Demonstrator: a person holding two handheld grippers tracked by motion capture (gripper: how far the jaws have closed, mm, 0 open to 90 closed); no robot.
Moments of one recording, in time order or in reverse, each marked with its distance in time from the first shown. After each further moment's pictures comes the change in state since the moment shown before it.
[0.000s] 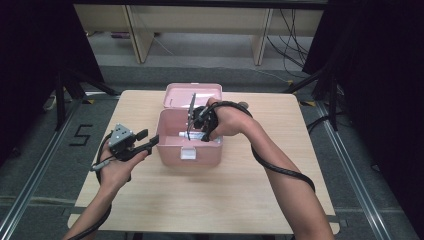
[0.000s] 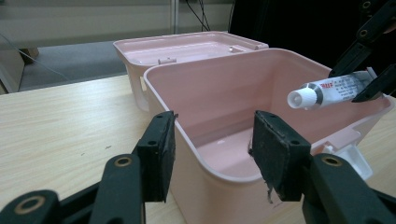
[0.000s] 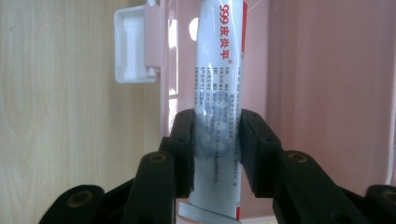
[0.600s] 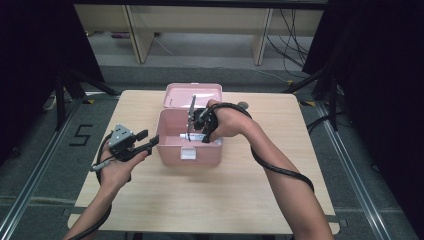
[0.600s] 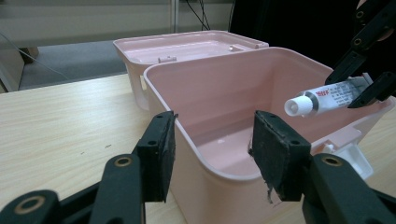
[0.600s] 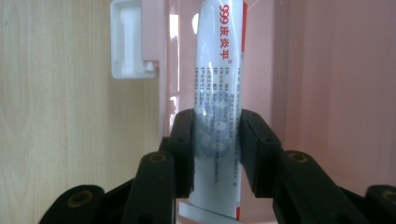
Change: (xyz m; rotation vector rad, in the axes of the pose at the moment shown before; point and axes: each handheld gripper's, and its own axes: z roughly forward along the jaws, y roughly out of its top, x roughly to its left) left arm 0.000 -0.001 0.000 0.002 -0.001 -0.002; right arm -0.002 -0.002 0.008 0.012 0.012 -0.013
